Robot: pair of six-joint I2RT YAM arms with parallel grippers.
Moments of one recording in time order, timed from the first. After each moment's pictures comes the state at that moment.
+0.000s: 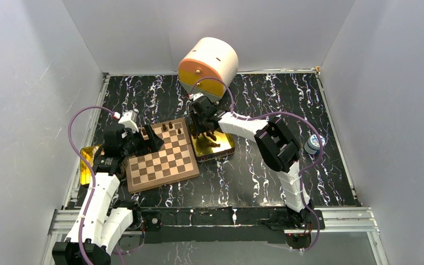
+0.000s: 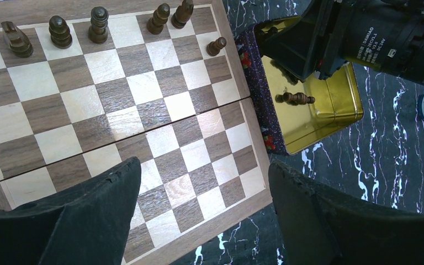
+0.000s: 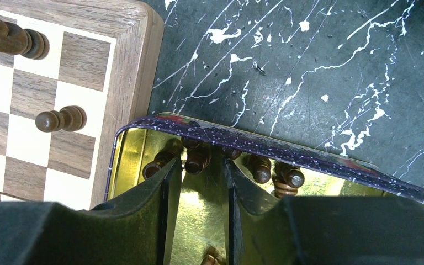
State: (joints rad) left arm -0.05 0.80 0.65 -0.46 0.29 -0.34; right arm 0.82 2.14 1.60 -0.30 0.09 0.27
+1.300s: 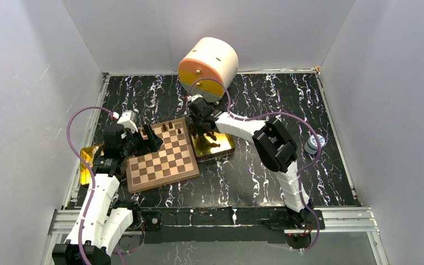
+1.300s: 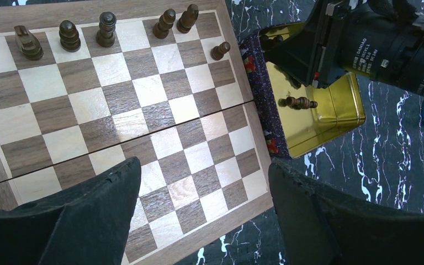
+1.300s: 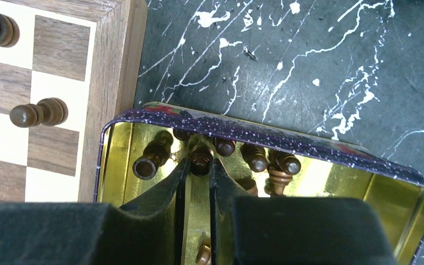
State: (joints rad) left arm -0.05 0.79 0.65 -0.46 0.27 -0.34; right arm 0.85 2.16 1.65 -0.38 0.17 0.27
